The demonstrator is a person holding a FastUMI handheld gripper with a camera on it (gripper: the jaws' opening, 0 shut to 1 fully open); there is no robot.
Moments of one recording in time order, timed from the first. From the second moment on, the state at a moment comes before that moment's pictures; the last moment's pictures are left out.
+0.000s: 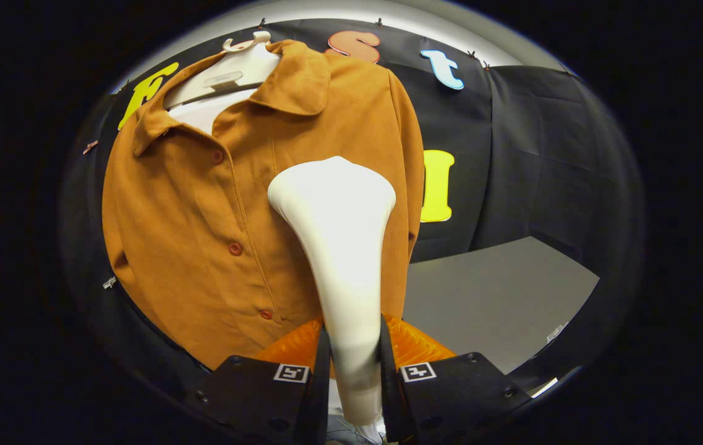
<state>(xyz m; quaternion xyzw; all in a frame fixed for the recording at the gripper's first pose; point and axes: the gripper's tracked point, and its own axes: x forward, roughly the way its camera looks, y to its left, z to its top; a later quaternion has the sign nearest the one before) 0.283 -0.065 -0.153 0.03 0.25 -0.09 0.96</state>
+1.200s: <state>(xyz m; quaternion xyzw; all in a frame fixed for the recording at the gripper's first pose) 0.227 -0.083 -0.291 0.05 0.41 -0.12 0.90</state>
